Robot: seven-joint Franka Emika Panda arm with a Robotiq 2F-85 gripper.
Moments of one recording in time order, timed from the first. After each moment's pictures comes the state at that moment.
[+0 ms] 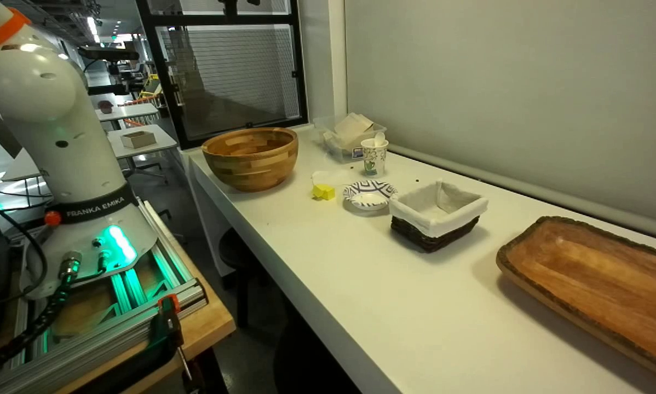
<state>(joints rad) -0.11 -0.59 -0.01 -2.23 -0.30 1.46 -0.14</state>
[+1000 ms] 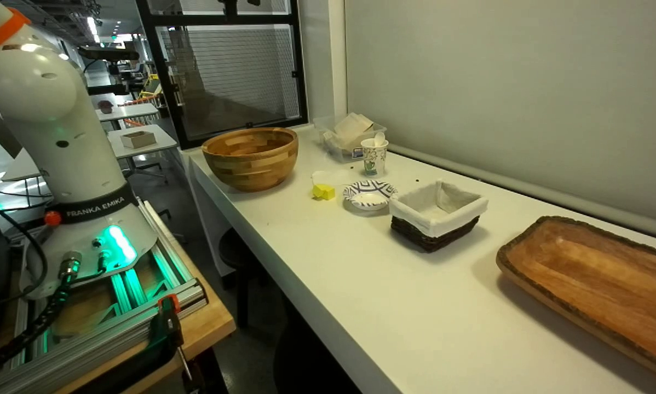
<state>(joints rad) -0.10 -0.59 -0.02 -2.23 -0.30 1.46 -0.14</state>
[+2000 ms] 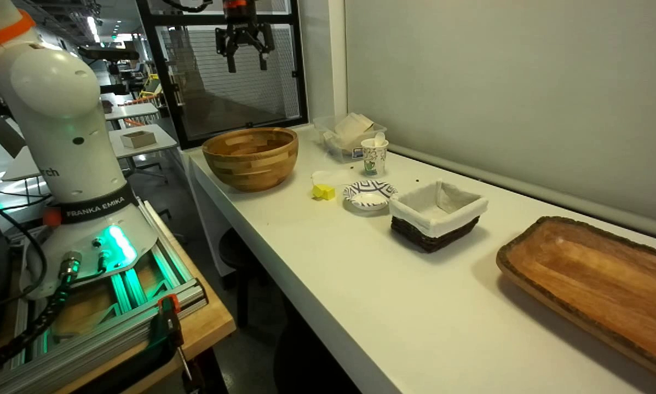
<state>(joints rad) 0.18 -0.42 0.02 -2.37 -0.09 1.85 -0.35</state>
